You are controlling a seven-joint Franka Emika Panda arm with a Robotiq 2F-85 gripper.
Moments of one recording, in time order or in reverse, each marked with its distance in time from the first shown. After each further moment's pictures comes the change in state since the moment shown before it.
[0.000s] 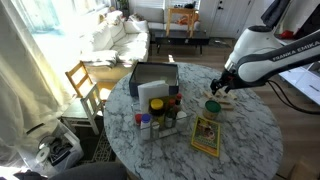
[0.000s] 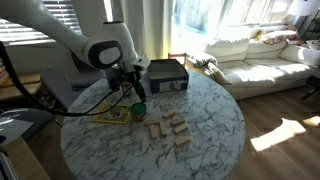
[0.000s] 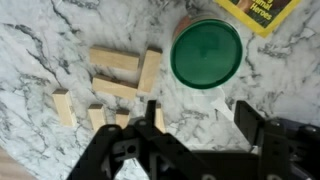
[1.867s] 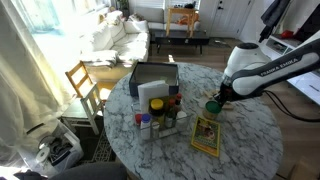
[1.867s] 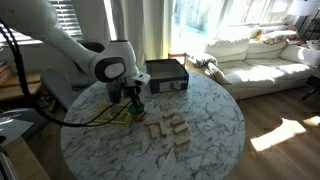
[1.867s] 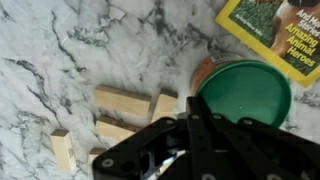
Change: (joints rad) arm 0.000 0.118 -0.006 -0.004 -0.033 -0.010 0.016
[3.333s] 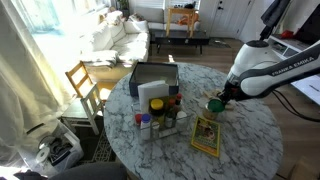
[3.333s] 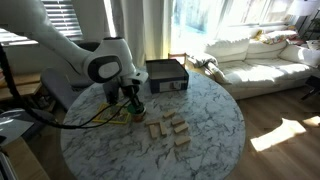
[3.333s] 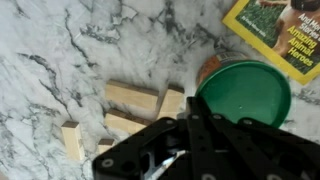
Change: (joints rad) arm -0.023 -0.069 0.004 -0.069 -0.029 0.048 -0.014
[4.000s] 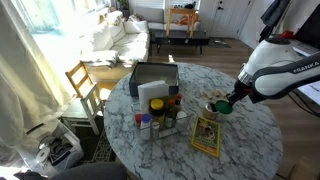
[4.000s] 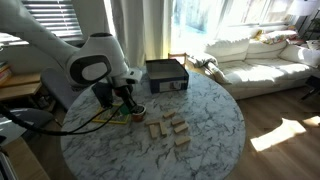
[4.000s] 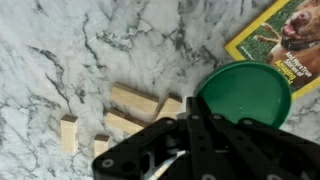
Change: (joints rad) arm -0.040 -0.138 0.018 -0.138 0.065 0.040 -0.227
